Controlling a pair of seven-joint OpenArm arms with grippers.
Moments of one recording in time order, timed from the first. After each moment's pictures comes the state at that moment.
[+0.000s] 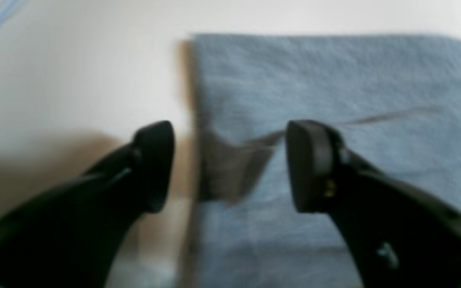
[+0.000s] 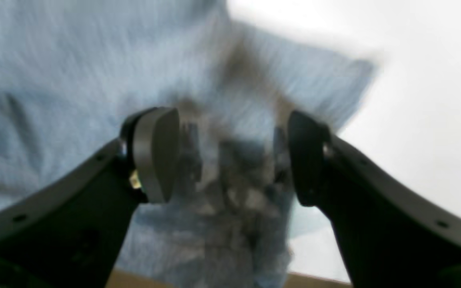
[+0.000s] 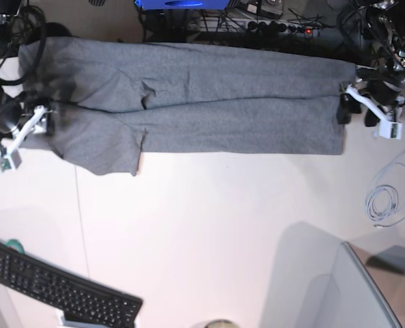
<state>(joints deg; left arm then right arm) 16.3 -13.9 -40.1 83.7 -16.0 -41.3 34.1 -12.4 13.9 21.9 95.3 19.2 27.9 -57.5</state>
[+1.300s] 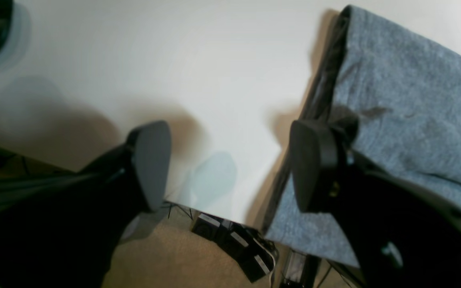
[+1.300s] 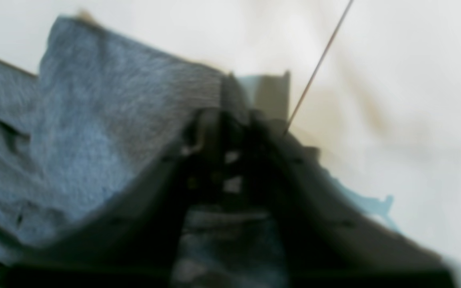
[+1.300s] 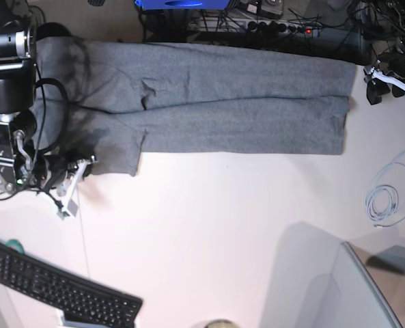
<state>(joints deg) 17.2 -11.1 -55.6 79.5 -16.0 -41.0 34.1 16.5 15.2 -1.3 56.3 19.1 27.7 -56.3</state>
